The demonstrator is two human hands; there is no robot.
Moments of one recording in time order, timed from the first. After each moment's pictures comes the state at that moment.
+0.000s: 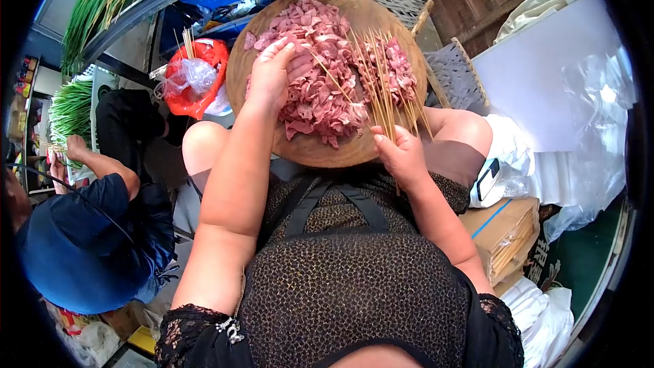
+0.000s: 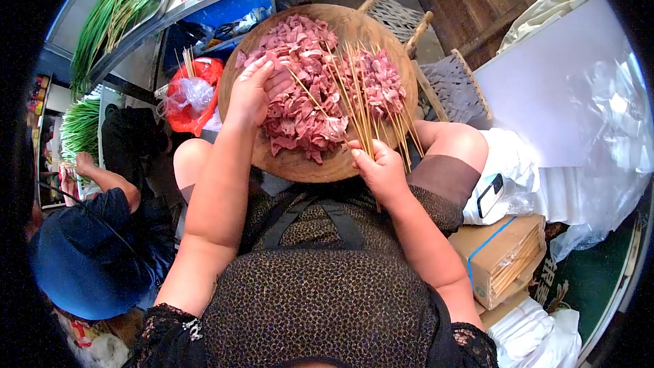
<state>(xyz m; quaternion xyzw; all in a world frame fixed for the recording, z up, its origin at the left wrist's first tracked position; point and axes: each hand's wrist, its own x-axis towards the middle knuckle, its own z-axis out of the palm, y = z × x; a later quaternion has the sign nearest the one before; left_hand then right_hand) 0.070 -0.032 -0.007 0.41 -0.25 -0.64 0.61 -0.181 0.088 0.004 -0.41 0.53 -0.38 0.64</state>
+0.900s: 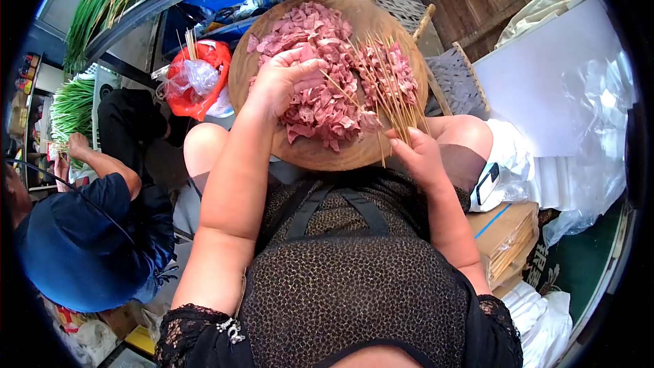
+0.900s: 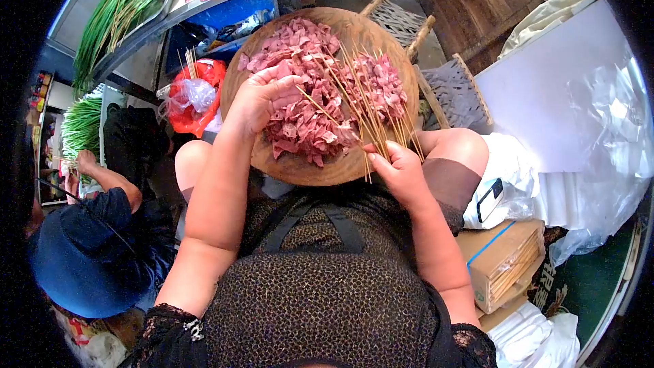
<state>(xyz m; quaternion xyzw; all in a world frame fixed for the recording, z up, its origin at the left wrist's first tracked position) 0.068 -0.020 0.015 0.41 -0.32 -0.69 0.50 -0.211 0.080 0.023 -0.55 0.55 -0.31 0.55</state>
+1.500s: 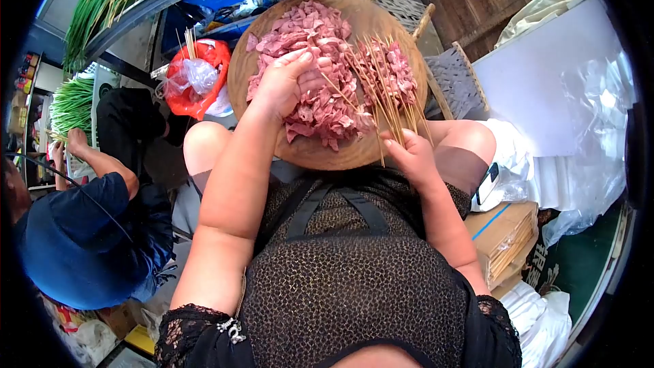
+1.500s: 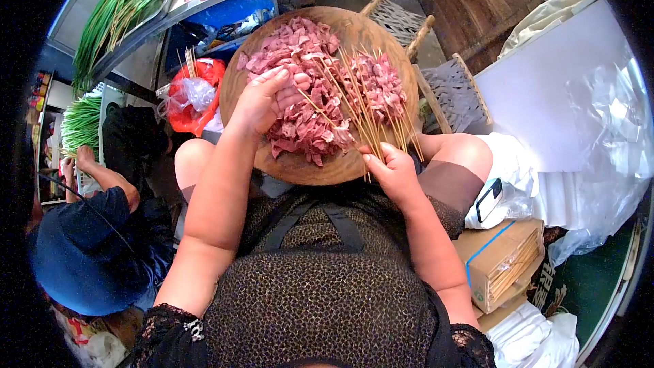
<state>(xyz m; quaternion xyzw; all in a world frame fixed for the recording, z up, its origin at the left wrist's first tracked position) 0.062 -0.020 0.012 0.37 -0.26 -0.73 0.51 -0.206 0.081 0.012 -0.54 0.55 -0.31 0.55</state>
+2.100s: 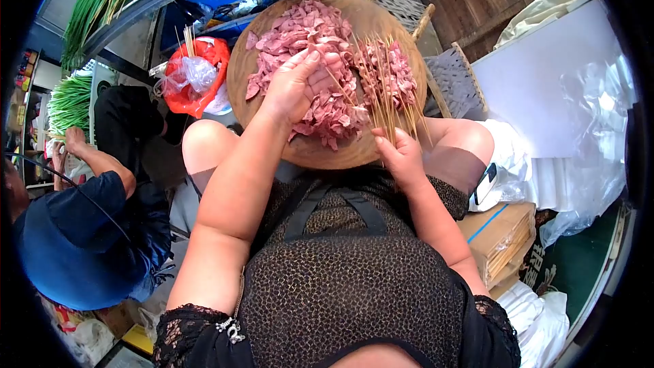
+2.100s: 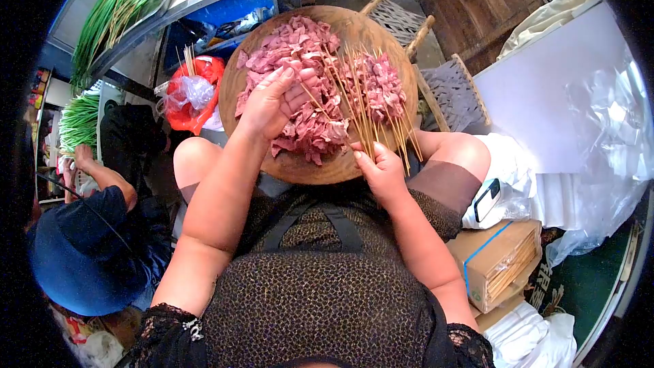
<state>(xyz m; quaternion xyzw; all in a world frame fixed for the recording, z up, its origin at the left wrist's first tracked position) 0.044 -0.008 0.013 0.31 -0.22 -0.73 0.57 -0.187 0.085 -0.010 -0.48 0.53 -0.38 0.59</state>
